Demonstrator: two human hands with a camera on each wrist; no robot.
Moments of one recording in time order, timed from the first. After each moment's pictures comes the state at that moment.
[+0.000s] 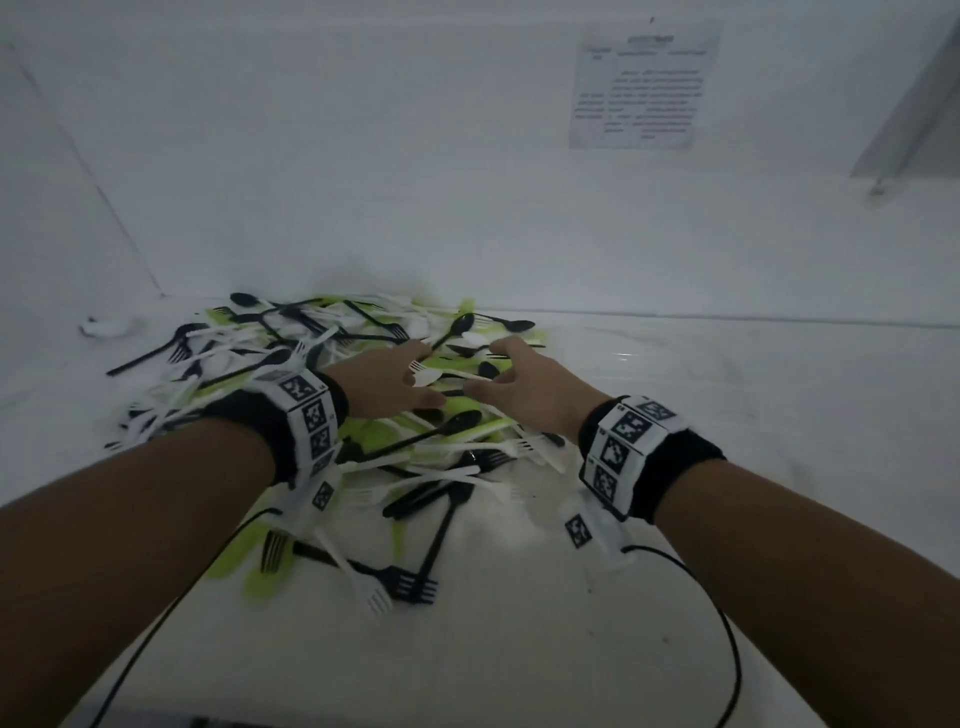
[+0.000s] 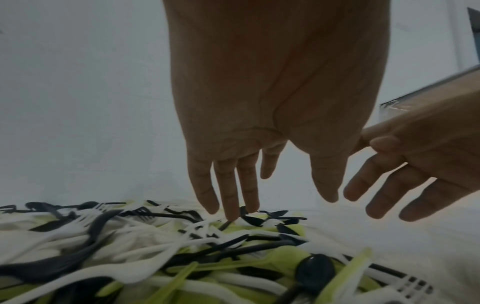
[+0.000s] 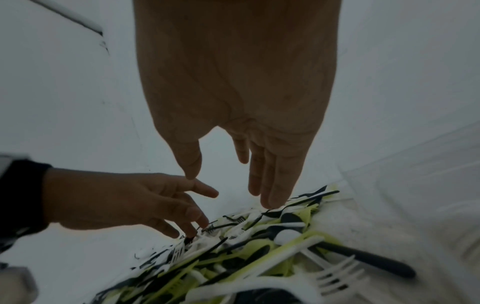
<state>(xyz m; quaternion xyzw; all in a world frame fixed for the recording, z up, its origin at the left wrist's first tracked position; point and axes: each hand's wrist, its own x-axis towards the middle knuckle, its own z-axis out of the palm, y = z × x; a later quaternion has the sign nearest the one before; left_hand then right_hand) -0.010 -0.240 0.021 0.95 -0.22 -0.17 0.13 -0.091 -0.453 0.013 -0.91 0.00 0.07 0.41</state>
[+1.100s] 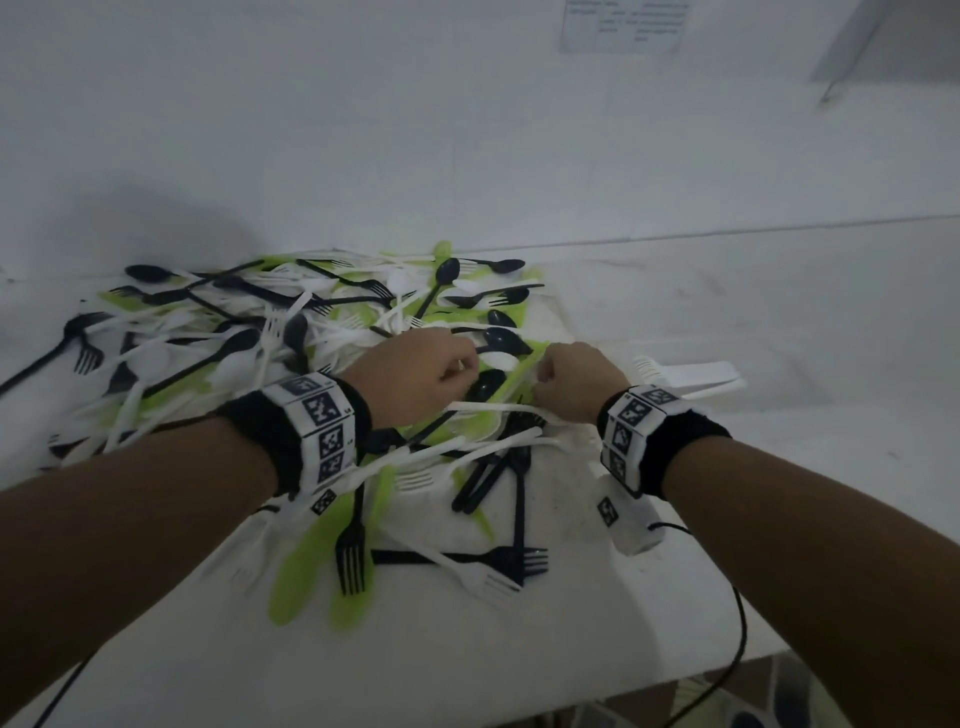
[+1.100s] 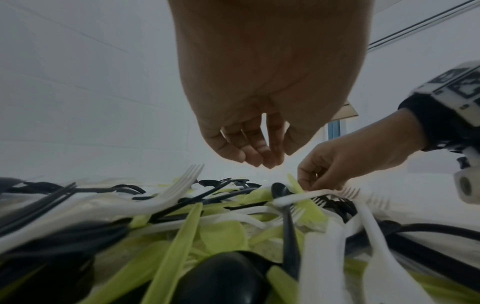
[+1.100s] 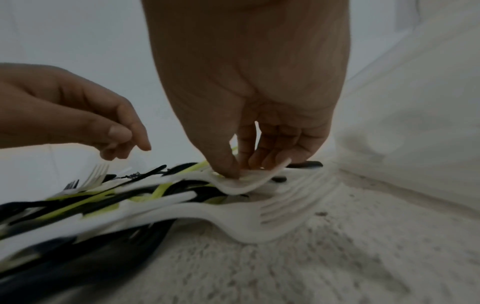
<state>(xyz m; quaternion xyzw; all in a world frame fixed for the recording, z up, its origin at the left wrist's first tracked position) 0.021 -0.202 -0.026 0.85 -0.49 -0.07 0.17 -0.074 -0.410 -0.052 -0.96 0.21 0.06 0.17</state>
